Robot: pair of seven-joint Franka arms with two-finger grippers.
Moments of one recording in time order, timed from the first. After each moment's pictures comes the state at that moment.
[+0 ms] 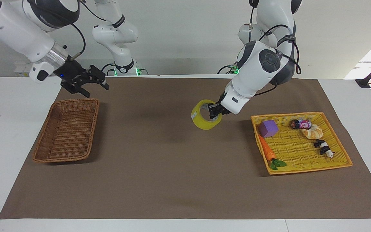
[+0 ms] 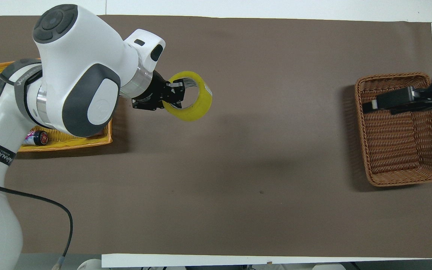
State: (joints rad) left arm -0.49 0.27 -0.03 -1.57 -0.34 1.85 -0.56; right arm 0.09 0.00 -0.17 -1.81 0.69 1.71 -0.17
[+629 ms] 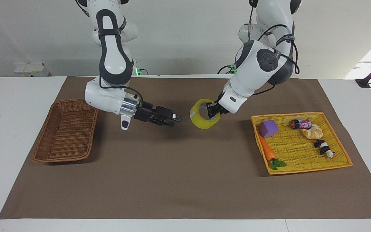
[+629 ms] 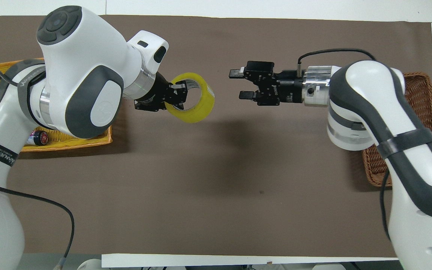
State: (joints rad) left arm -0.50 0.27 -0.04 -1.57 -0.34 1.85 -0.56; right arm 0.44 0.24 -0.16 -1.91 1.51 2.12 -0.18
